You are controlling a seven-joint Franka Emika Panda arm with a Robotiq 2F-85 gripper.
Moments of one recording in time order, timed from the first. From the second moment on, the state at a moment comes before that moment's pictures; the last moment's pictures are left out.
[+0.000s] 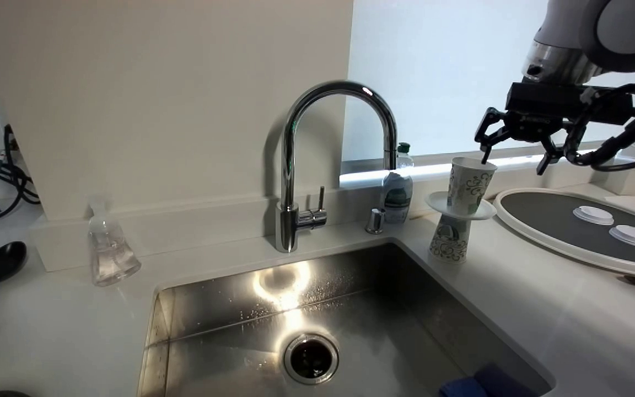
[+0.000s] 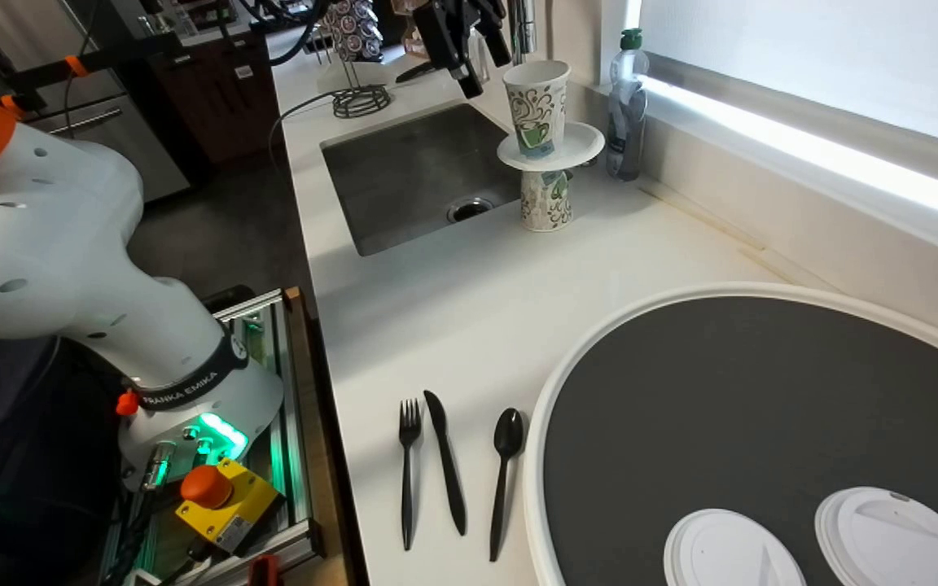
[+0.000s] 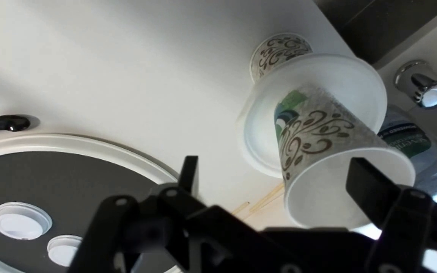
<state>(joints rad) -0.10 -0.42 0.21 -2.39 -0.18 2.20 1.02</state>
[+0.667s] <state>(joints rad) -0.10 -0.36 0.19 -2.40 -0.19 2.30 1.04</state>
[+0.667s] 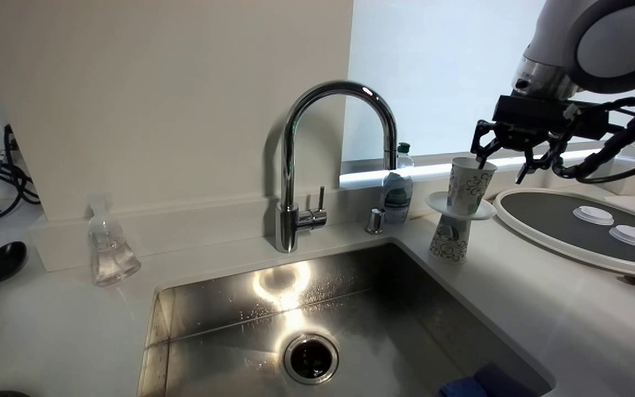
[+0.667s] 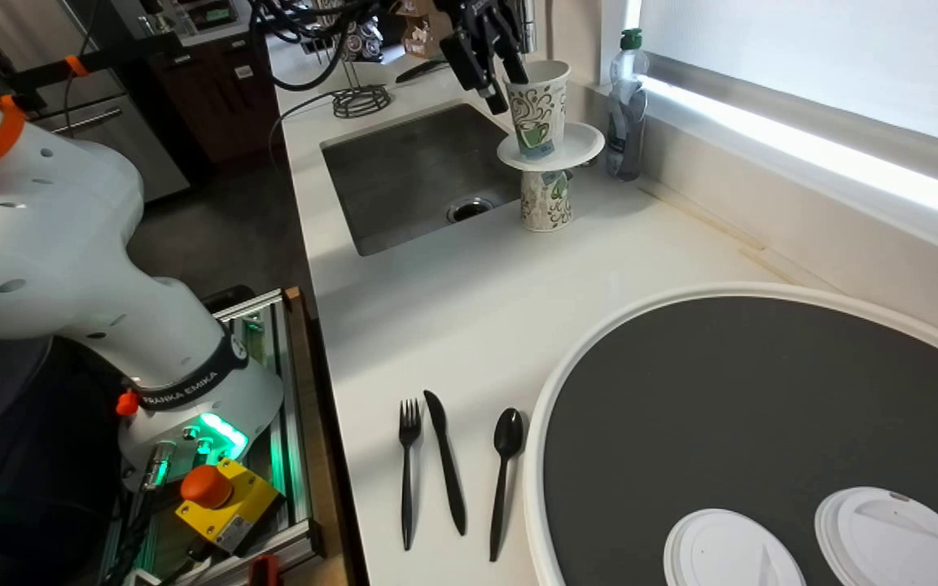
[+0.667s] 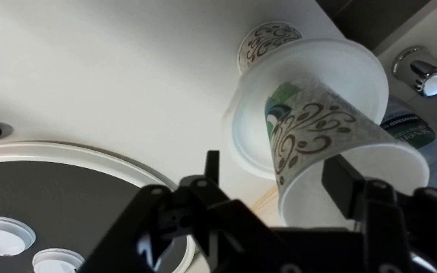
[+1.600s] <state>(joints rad) -0.10 -0.34 0.19 -2.39 -0.19 2.33 1.06</state>
